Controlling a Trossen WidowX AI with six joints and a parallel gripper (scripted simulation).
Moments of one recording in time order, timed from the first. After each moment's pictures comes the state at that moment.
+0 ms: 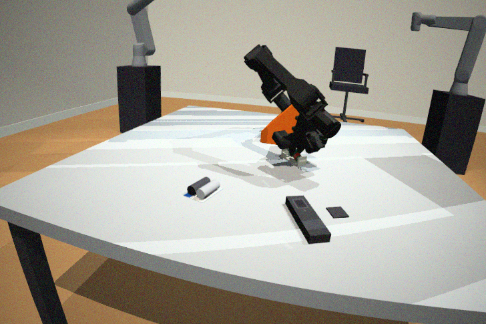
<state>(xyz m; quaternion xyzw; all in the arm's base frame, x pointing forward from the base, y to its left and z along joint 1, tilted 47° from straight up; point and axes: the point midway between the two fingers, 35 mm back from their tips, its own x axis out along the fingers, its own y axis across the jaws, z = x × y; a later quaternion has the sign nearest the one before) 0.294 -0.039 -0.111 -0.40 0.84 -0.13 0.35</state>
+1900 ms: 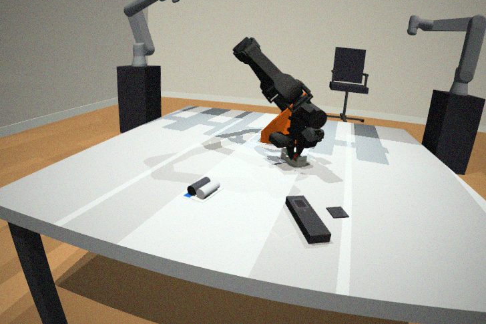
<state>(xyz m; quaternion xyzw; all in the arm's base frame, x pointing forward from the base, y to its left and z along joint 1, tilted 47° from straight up) 0.287 -0.047 -0.113 -0.41 0.79 -0.07 0.44</state>
